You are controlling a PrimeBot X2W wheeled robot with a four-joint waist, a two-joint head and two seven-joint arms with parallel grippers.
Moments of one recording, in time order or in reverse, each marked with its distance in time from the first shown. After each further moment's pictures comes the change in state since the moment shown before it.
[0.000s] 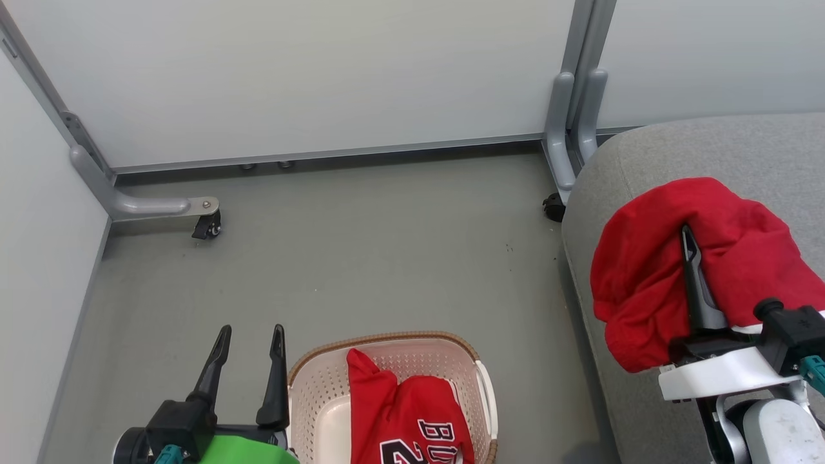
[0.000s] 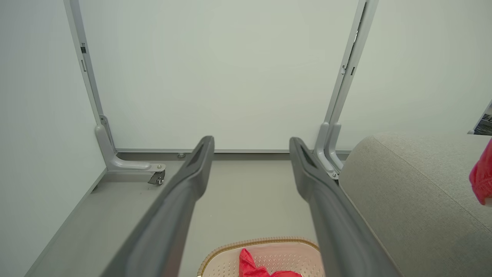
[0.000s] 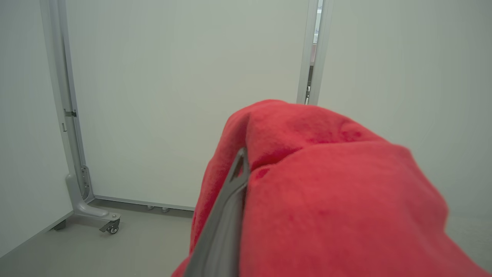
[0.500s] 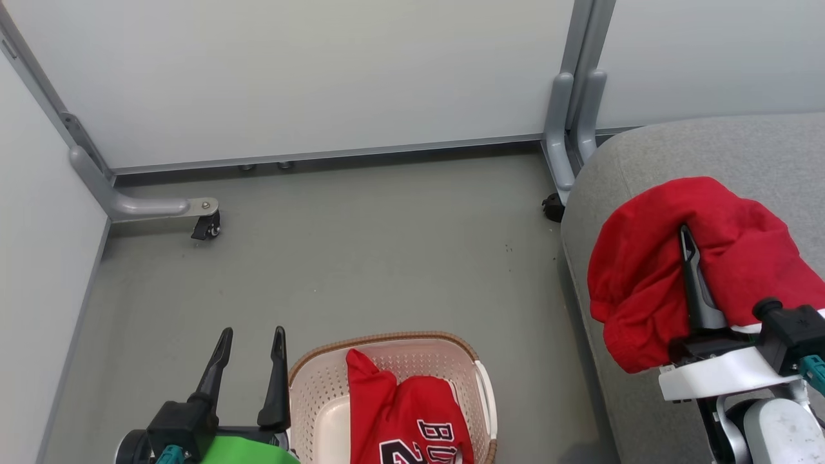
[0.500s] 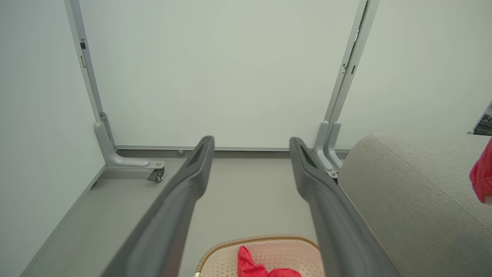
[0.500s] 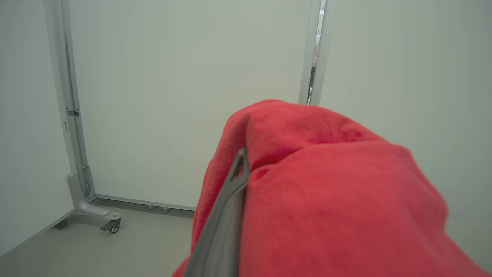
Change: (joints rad) left arm 0.000 0.000 -0.006 0.010 -0.010 0.005 0.000; right arm -0.001 -0.009 0.008 -0.002 0.002 0.000 0.000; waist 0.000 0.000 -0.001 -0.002
